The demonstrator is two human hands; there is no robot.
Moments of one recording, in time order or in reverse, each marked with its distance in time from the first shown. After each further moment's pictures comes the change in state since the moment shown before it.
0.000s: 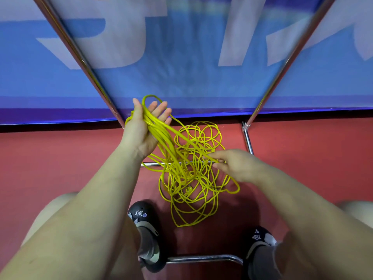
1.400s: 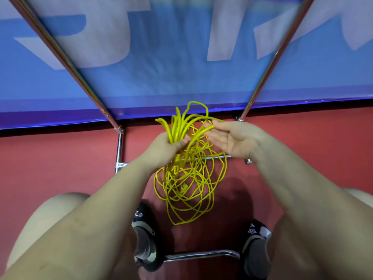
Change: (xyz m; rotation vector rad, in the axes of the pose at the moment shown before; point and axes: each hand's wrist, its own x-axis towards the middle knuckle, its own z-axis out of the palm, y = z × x) left_hand -0.010 -0.062 -0.005 1.121 -0.275 0.060; right_hand 0.010 -0.017 -0.047 1.715 0.098 0.453
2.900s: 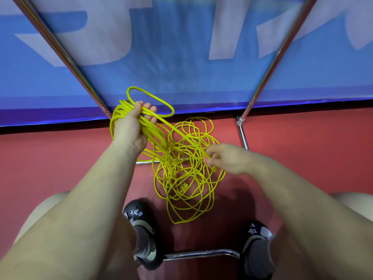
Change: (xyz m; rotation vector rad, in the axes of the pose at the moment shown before) left_hand 0.016 0.029 -0.045 -1.008 0.519 -0.095; right_hand 0.014 0.043 -0.026 -1.479 -0.173 -0.303
